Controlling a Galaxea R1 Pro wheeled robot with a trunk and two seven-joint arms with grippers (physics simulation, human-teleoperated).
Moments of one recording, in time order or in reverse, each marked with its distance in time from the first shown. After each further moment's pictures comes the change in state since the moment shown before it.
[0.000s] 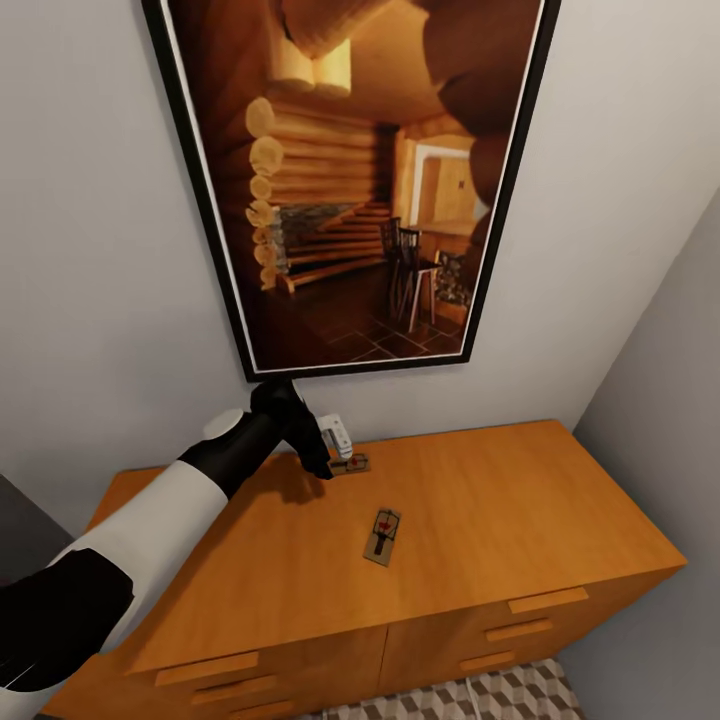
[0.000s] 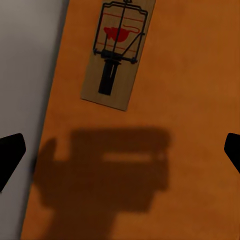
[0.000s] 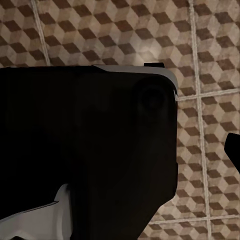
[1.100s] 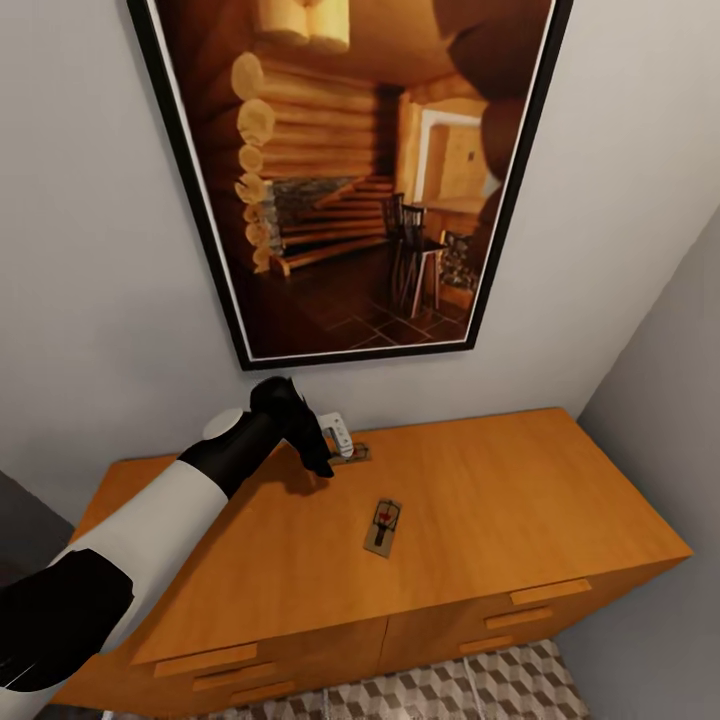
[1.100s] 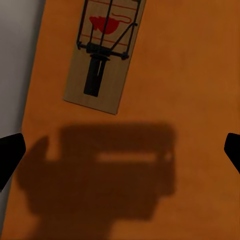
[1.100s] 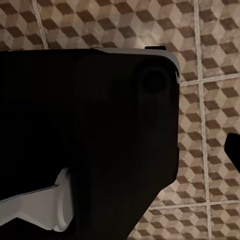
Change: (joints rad) left arm 0.000 -0.001 0.005 -0.010 0.000 0.000 0.001; right arm 0.000 0.002 0.000 0.000 0.000 0.000 0.000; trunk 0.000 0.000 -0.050
